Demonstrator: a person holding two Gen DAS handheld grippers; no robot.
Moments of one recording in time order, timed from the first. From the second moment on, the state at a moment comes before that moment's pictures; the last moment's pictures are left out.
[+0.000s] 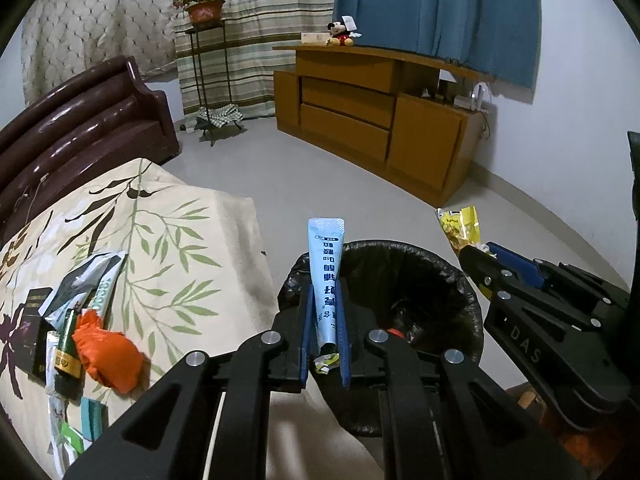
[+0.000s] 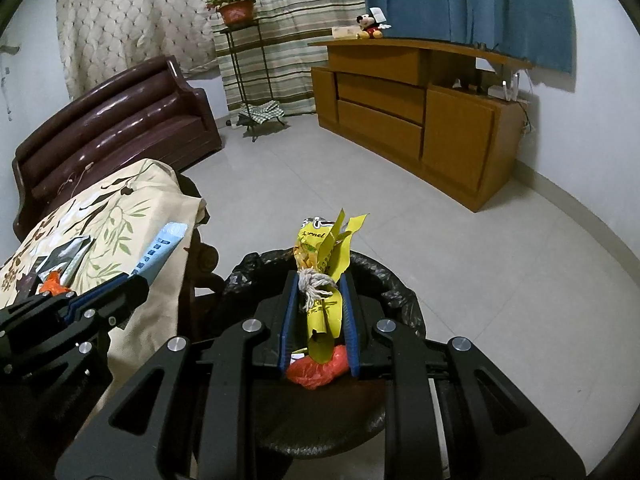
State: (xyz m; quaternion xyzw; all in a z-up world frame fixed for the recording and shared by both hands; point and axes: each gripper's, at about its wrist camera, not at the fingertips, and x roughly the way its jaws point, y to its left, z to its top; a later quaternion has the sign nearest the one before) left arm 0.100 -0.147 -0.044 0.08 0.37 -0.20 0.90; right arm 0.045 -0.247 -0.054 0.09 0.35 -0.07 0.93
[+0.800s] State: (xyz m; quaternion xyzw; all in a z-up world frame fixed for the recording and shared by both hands) left arm 0.090 -0.122 -0.032 0.05 0.37 -0.18 0.91; right arm 0.035 -0.240 -0.056 0.11 0.36 -0.07 0.92
